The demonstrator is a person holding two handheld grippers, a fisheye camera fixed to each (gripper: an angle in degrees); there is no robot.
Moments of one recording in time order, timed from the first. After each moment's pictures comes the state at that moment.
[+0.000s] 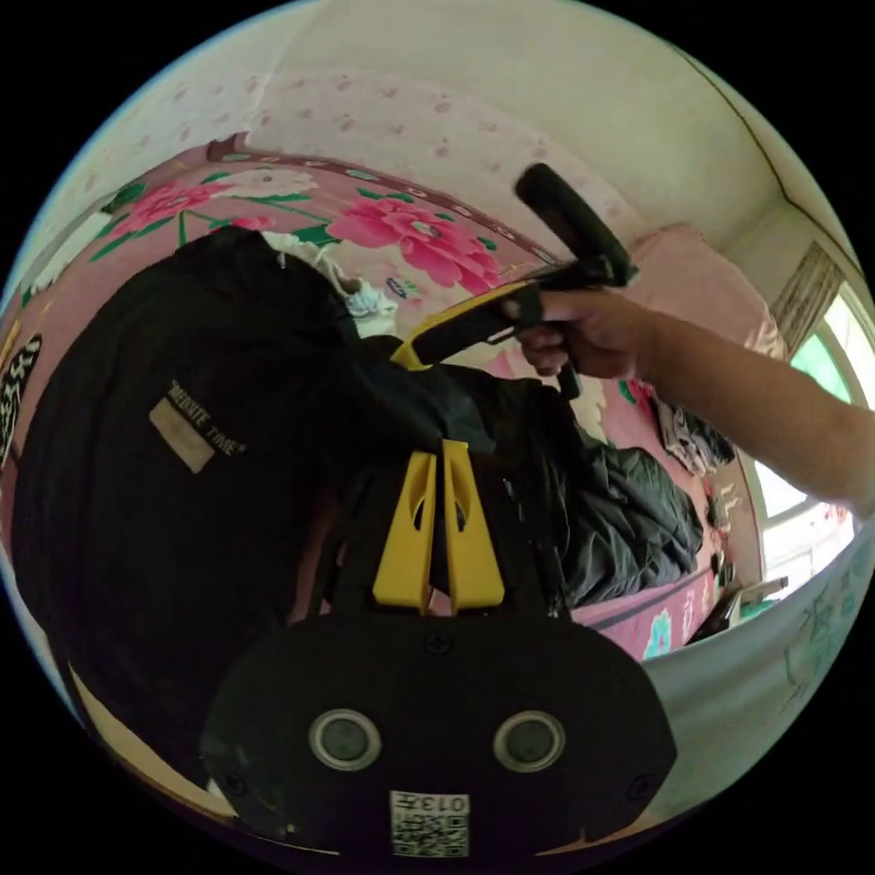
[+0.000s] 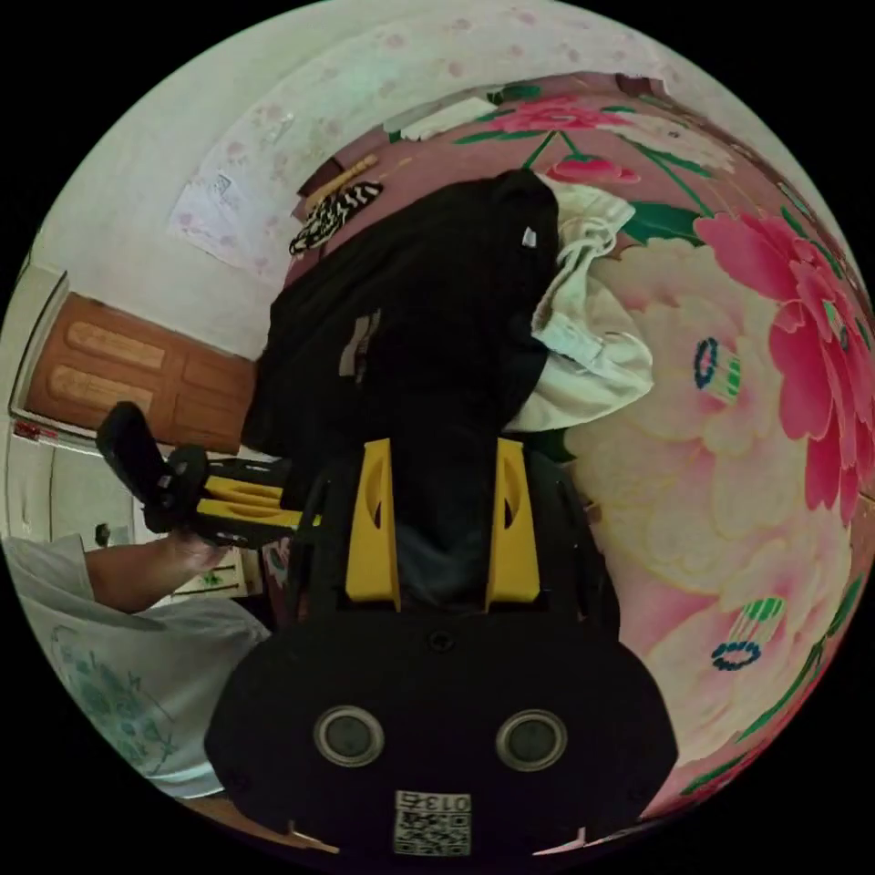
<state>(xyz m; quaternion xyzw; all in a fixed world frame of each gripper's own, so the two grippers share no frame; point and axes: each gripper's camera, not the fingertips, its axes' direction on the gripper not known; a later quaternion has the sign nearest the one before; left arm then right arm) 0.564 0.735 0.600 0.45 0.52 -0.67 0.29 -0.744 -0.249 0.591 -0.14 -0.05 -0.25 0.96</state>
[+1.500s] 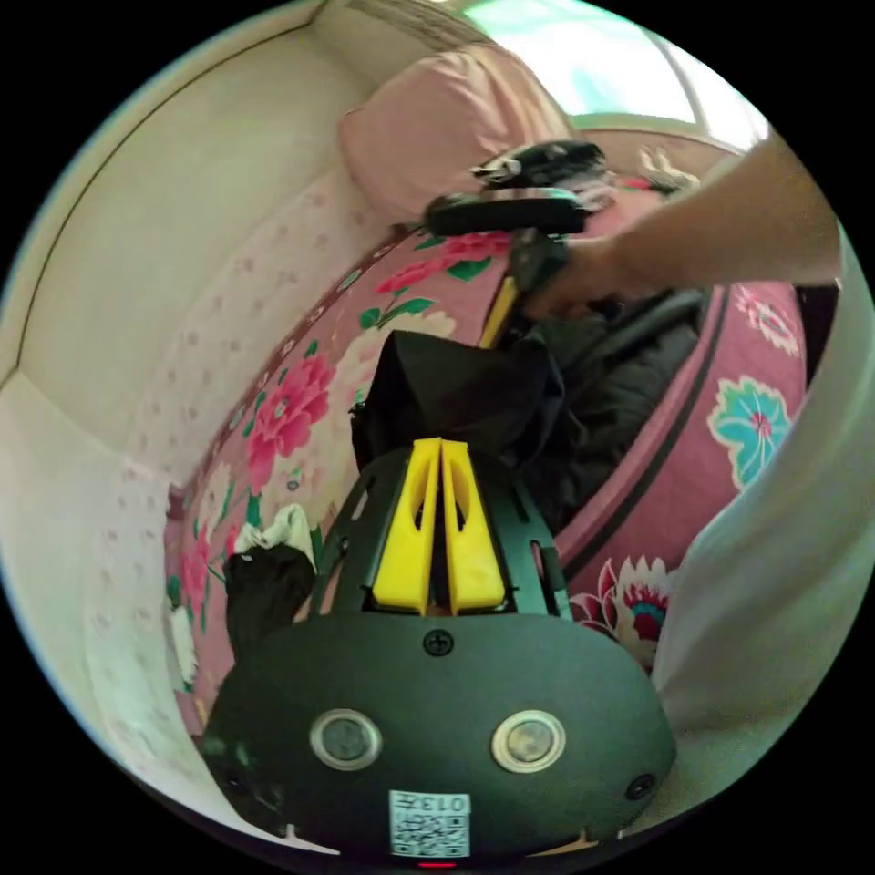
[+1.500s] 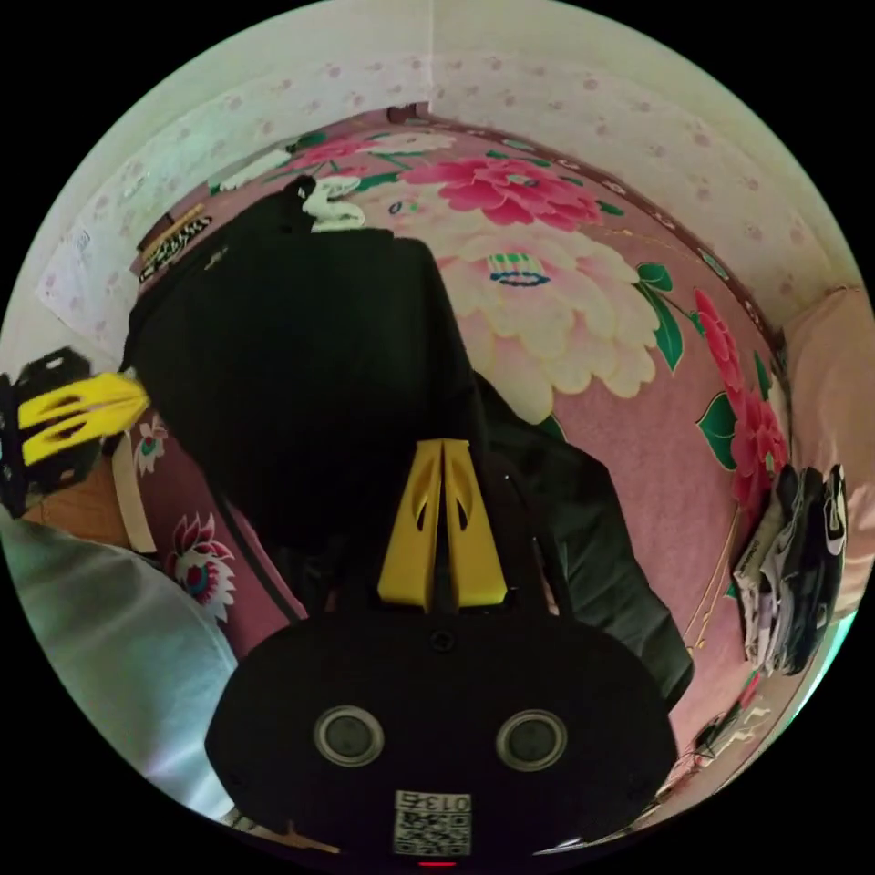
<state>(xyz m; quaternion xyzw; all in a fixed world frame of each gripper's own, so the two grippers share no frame) 0.562 0.604 0.116 0.52 0.15 -0.51 0.67 -0.620 0.063 0.331 0.00 0.22 -0.09 0.97</state>
